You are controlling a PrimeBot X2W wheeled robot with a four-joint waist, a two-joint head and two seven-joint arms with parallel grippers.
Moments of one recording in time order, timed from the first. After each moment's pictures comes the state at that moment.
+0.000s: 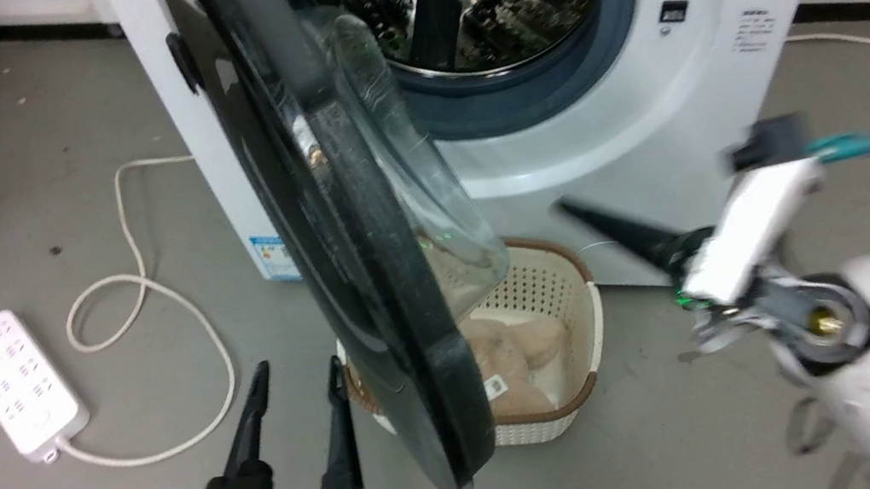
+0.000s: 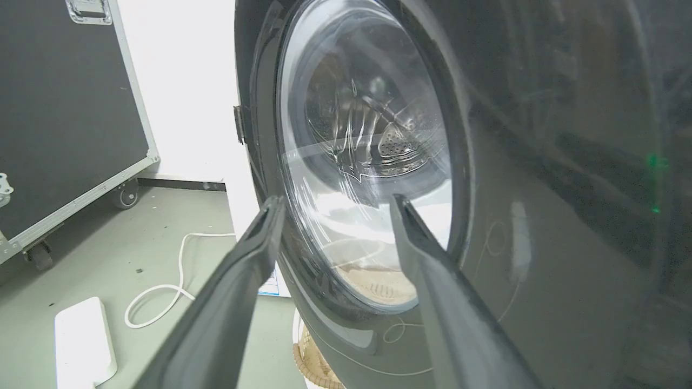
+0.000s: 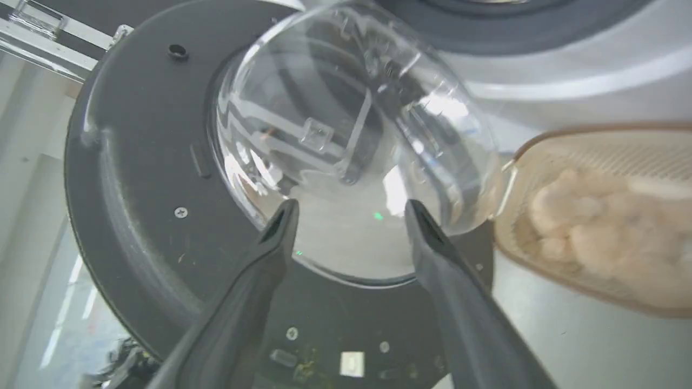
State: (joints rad) left arm -0.01 0.07 -0.19 0.01 -0.10 0.08 -0.26; right arm -0.57 -0.18 0.33 0.41 1.37 0.13 0.49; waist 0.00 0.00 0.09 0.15
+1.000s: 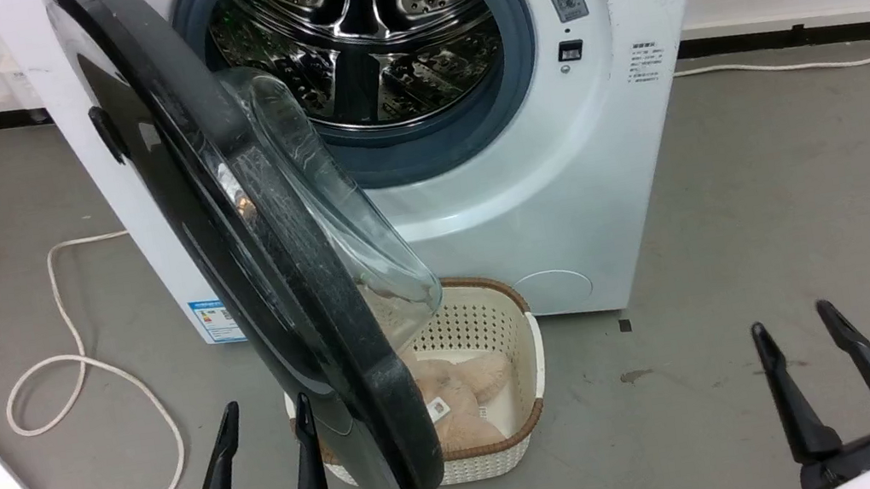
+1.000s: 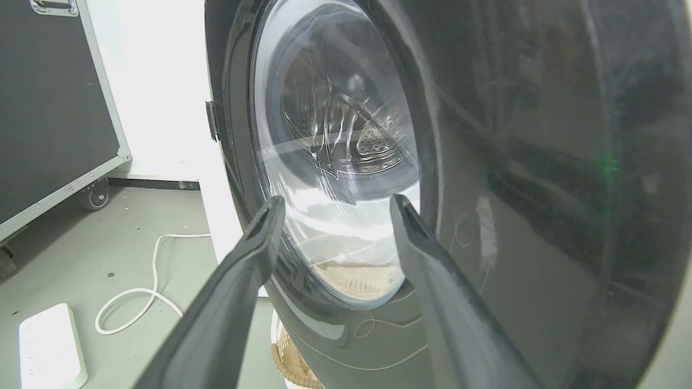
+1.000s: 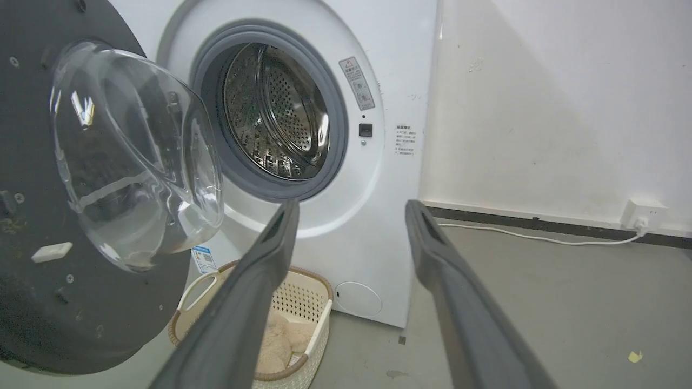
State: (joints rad) left arm 0.04 0.07 -0.11 0.03 -0.12 0.04 -0.26; right arm 0.06 -0.09 -0.02 -0.01 0.12 0.13 -0.25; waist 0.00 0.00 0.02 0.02
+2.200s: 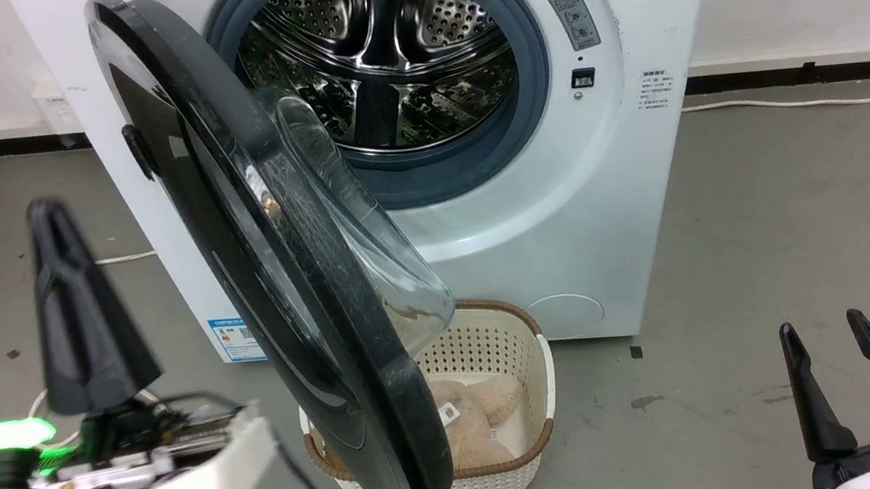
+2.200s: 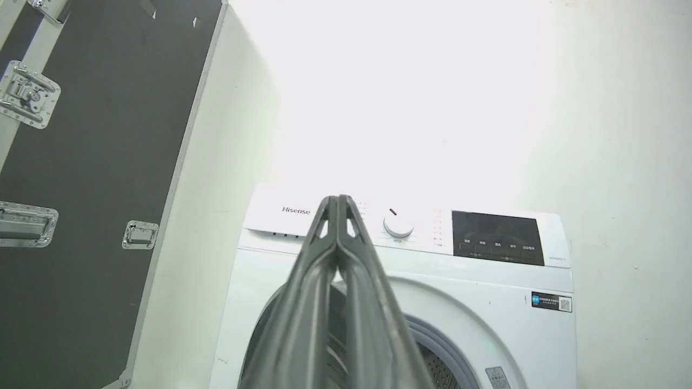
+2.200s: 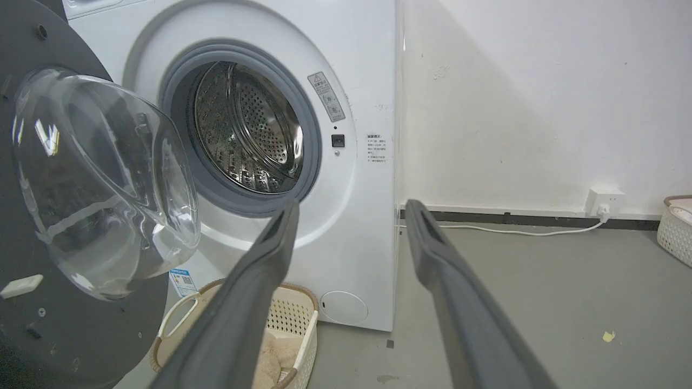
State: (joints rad) left arm -0.14 0.05 -0.04 -0.45 -0.14 0.13 -0.26; right arm 0.08 -0.05 -0.07 0.02 0.13 0.13 -0.25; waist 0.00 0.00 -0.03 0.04
